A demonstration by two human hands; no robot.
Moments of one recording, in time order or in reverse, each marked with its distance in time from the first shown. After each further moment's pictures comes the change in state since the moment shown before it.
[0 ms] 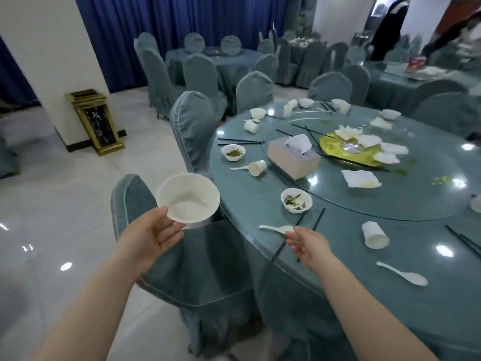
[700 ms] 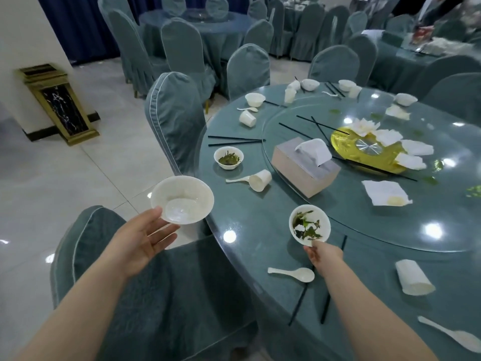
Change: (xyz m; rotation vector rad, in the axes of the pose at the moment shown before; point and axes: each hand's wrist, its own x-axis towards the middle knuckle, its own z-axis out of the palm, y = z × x) left_hand 0.230 0.033 0.012 0.014 -0.004 -0.170; right_hand 0.195 -0.042 0.040 0.105 0.418 0.177
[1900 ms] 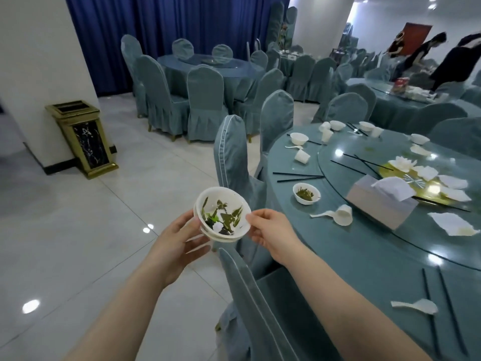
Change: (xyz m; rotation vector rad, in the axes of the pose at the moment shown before) left_hand 0.052 0.180 -0.251 0.133 -0.240 0.129; right_hand -0.347 0.115 0.368 -0.336 -0.597 -0.435
